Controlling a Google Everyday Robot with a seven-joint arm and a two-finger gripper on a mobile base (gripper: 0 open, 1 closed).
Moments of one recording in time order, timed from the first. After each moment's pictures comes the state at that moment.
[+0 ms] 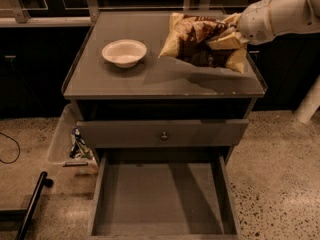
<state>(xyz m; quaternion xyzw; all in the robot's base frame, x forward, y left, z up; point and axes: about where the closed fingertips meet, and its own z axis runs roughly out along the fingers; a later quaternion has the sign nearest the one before) 0.688 -0.181 0.954 -0.58 0.64 0.13 0.48</state>
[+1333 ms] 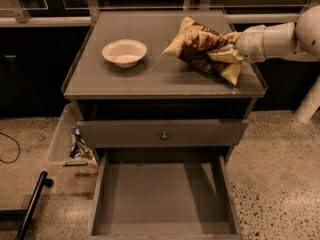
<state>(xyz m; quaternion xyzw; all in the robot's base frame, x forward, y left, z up) 0.731 -0.207 0.890 -0.54 0.64 0.12 0.53</state>
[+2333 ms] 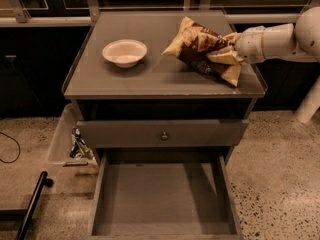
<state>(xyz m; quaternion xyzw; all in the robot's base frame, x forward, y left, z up) 0.731 -0.206 0.889 -0.54 0.64 0.12 0.53</state>
